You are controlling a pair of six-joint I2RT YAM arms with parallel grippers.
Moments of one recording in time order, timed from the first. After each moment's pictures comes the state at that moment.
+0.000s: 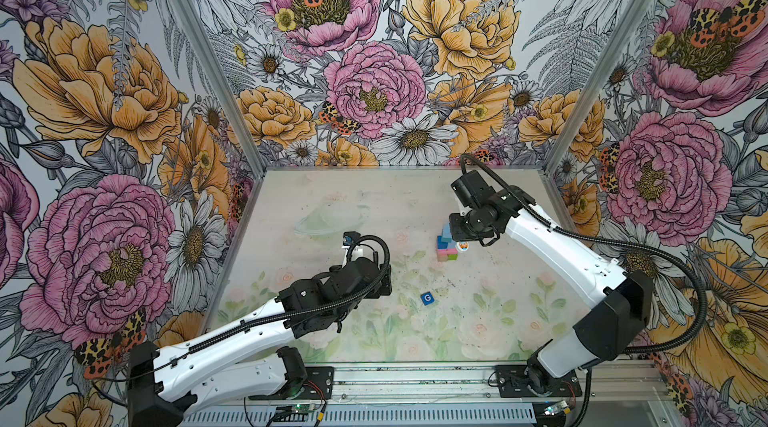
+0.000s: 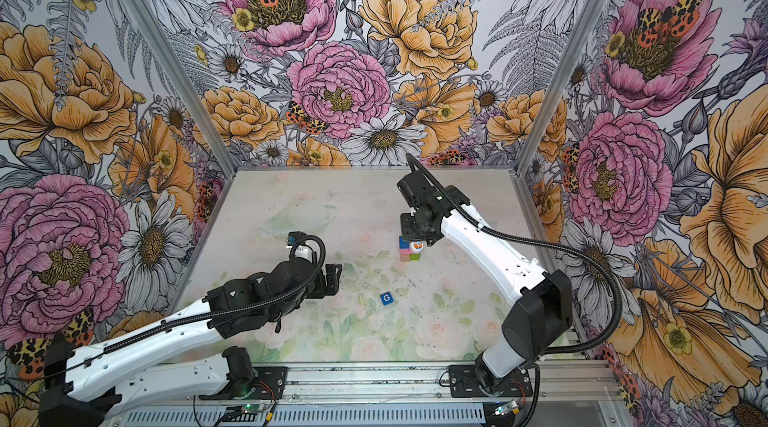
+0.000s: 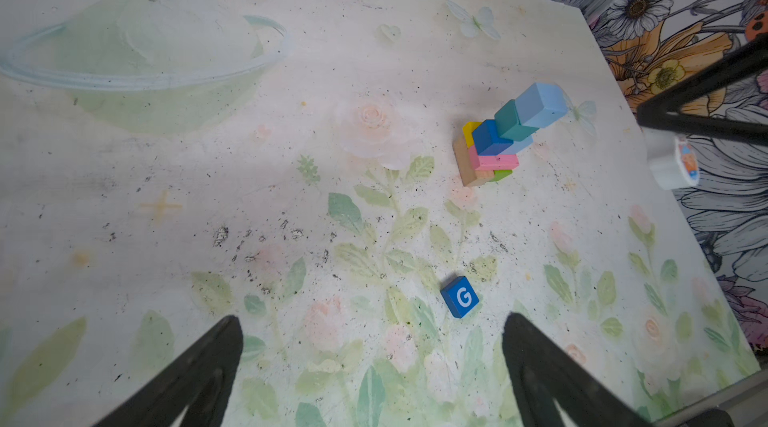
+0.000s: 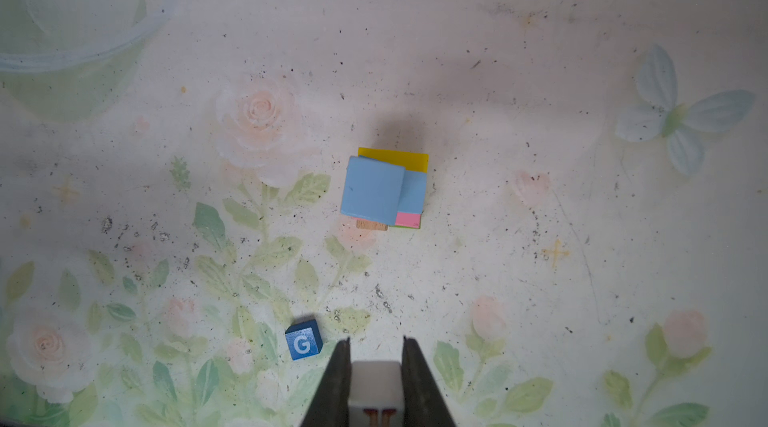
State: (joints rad) left arm -1.02 0.98 0.86 -0.64 -0.49 -0.81; right arm 0.54 1.61 1.56 -1.14 0.07 0.41
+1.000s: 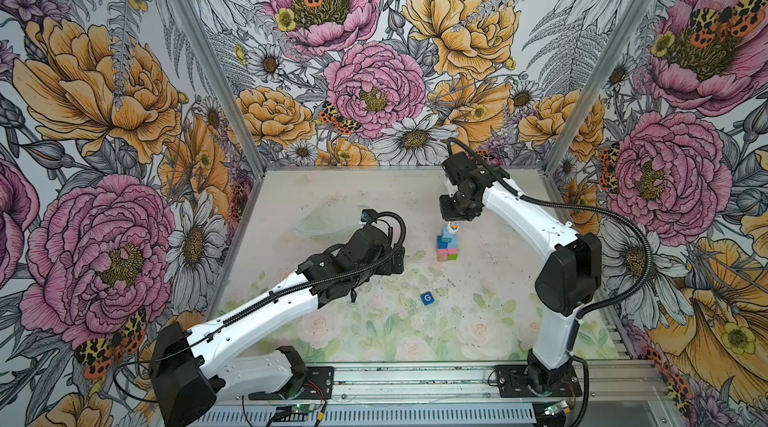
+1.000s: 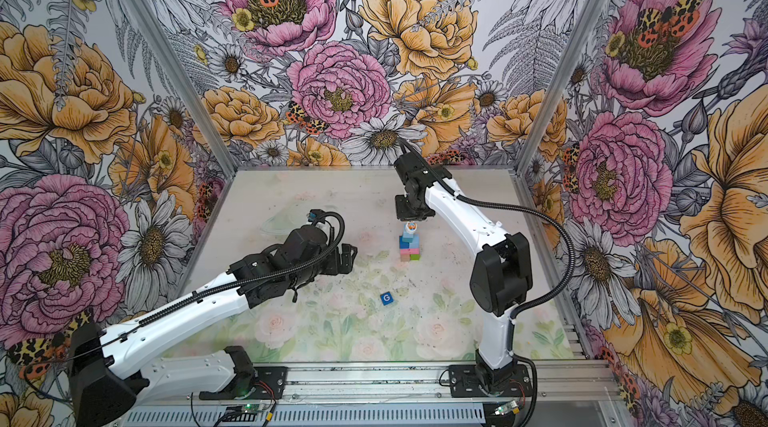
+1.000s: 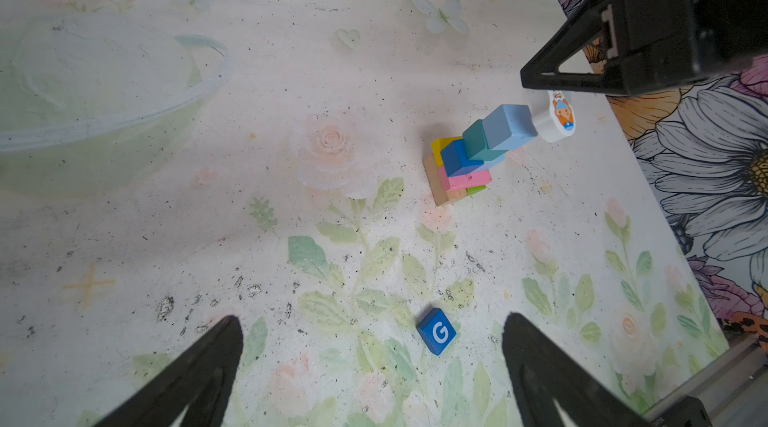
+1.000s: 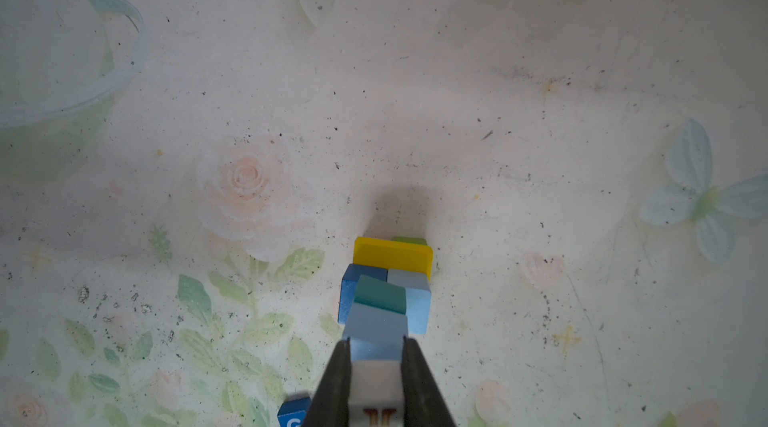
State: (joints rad) left arm -0.86 1.16 0.97 -0.53 -0.27 -0.64; right arm 0.45 1.89 1.82 -1.15 0.02 0.33
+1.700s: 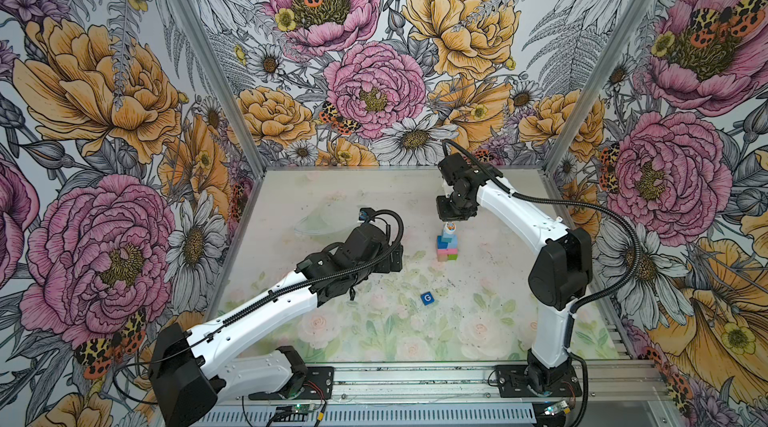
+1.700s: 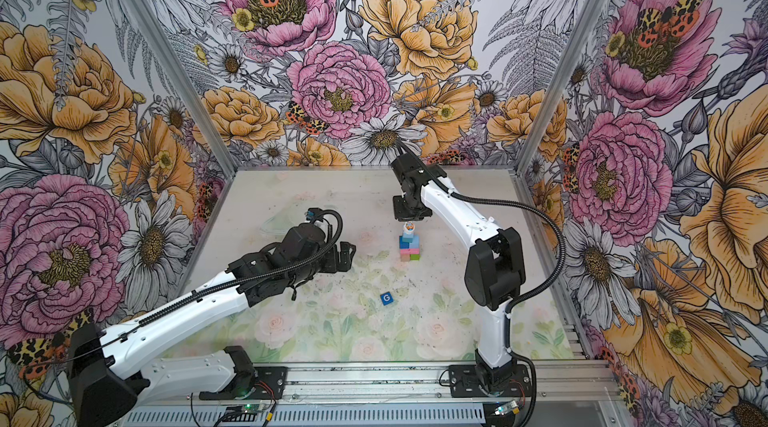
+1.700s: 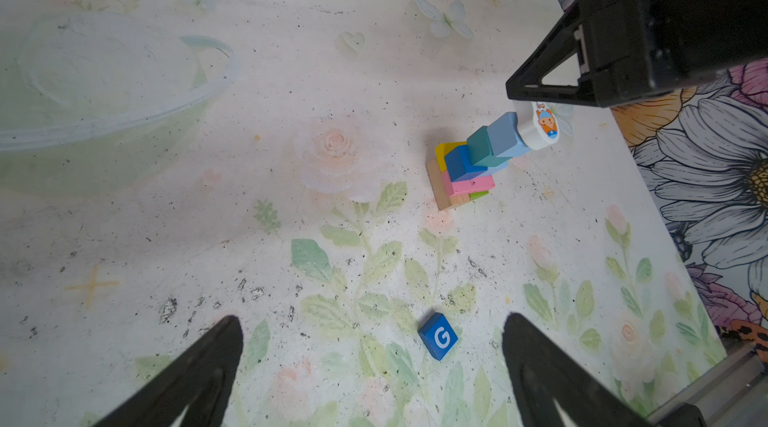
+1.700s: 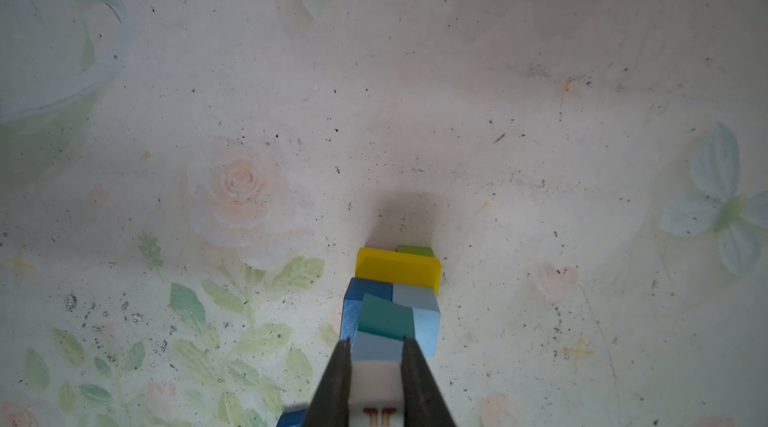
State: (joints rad) left arm -0.84 1.16 0.97 -0.52 -0.26 -0.64; right arm 0.45 1.95 1.85 -1.16 0.01 0.32
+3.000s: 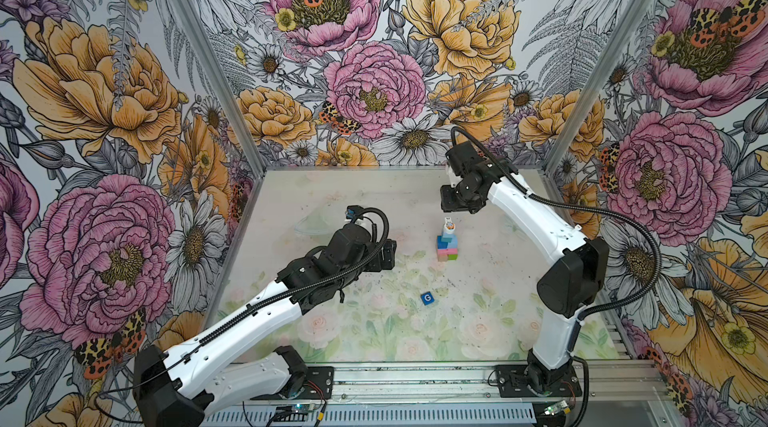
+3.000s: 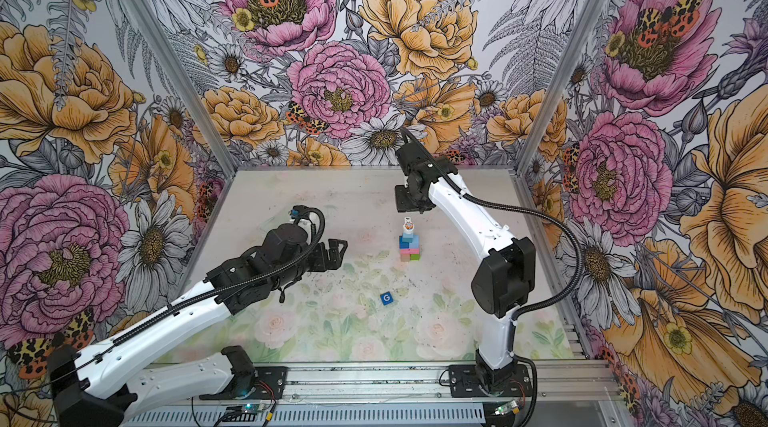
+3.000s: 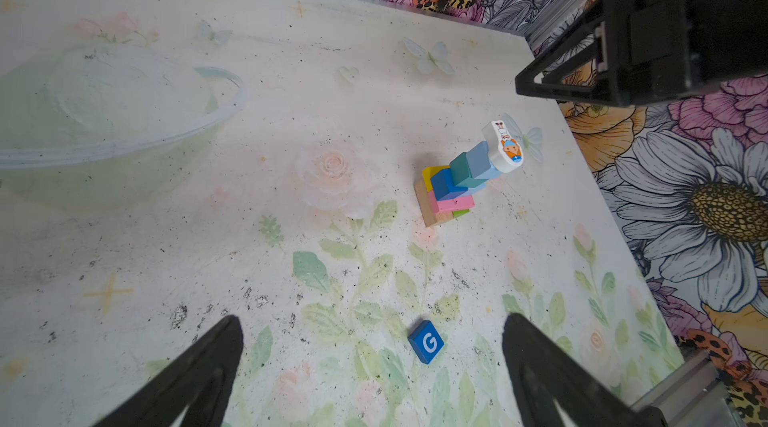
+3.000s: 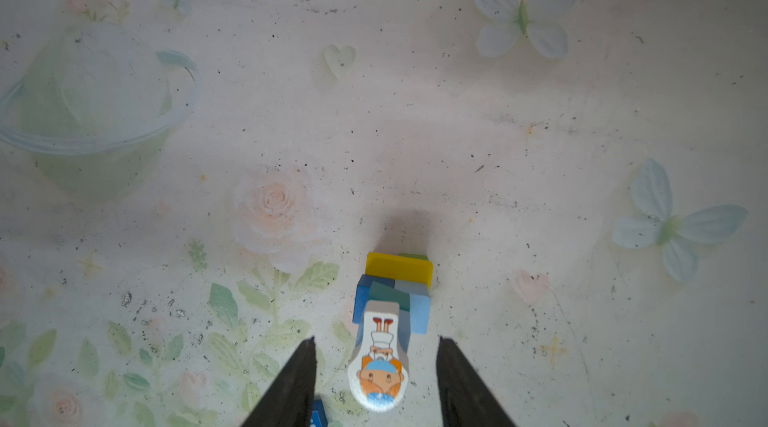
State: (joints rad) left arm -0.82 1.00 0.92 -0.52 -0.25 -0.64; right arm 0.45 1.83 1.91 -1.19 0.03 0.32
